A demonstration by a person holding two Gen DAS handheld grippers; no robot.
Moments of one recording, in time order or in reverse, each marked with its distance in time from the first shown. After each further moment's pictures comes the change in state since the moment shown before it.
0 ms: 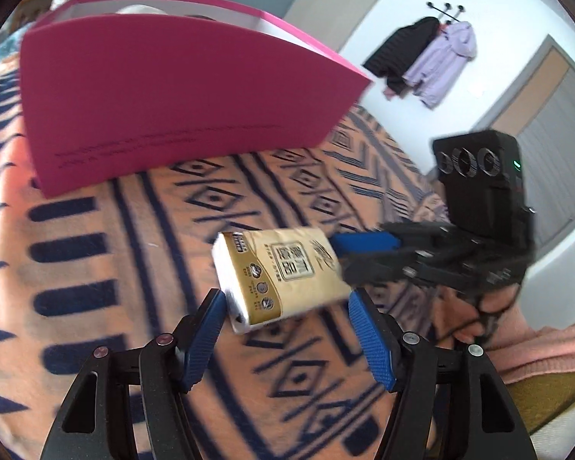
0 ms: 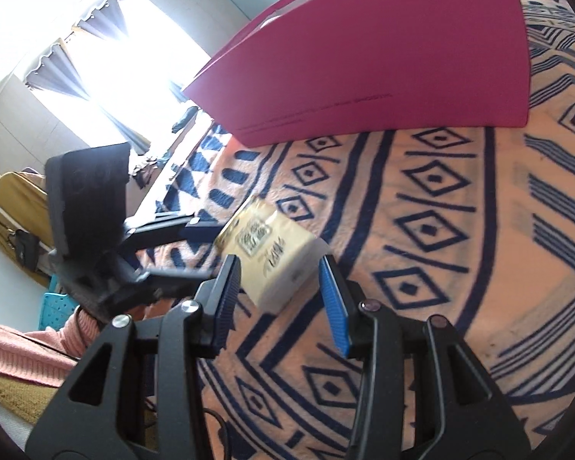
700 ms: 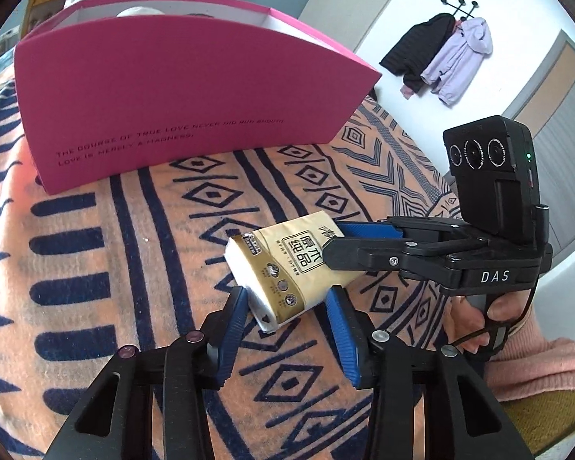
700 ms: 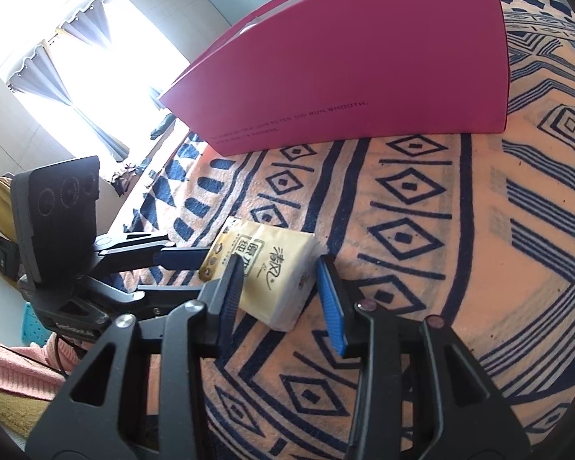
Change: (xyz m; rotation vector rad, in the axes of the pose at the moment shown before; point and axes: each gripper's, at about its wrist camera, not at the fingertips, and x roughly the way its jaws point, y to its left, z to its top) left arm 0.006 -0.013 -0.001 -0.029 -0.004 0.099; right arm -0.002 -0.007 0.001 0.013 -0.026 -0.081
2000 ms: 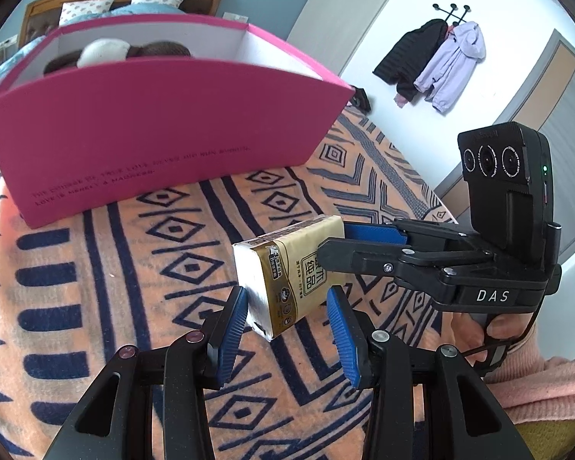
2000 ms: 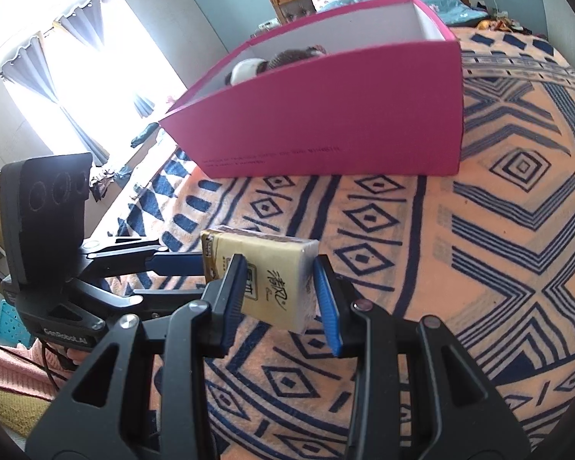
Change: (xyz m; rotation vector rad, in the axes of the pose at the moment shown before) left arm 0.004 -0.030 0.015 0.014 -0.037 -0.007; right arm -0.032 0.006 0.006 -0.058 -0.055 -0.106
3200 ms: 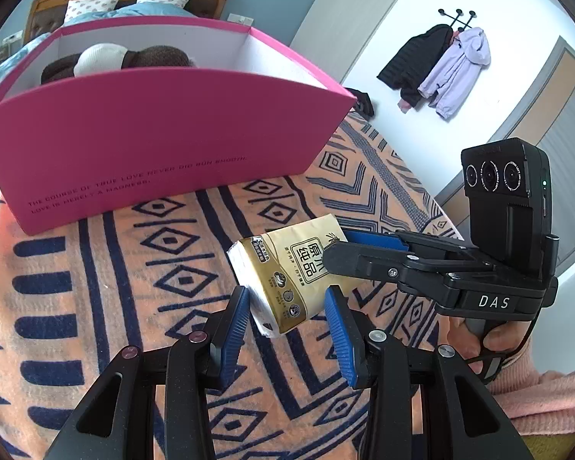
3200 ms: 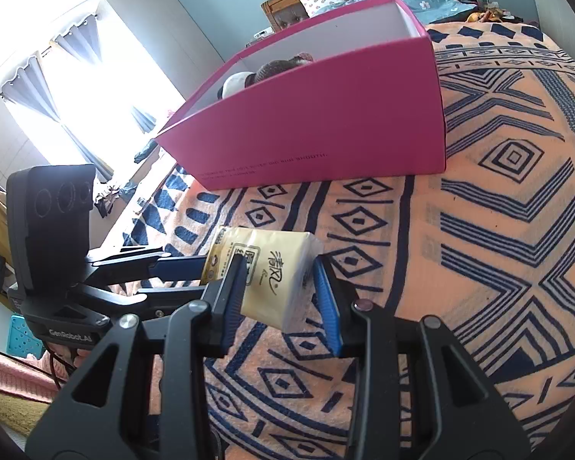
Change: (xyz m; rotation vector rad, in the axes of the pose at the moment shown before) left arm -0.002 -0.003 0.009 -0.017 -0.020 0.008; right arm -0.016 -0.012 0.000 0.043 -0.048 0.033
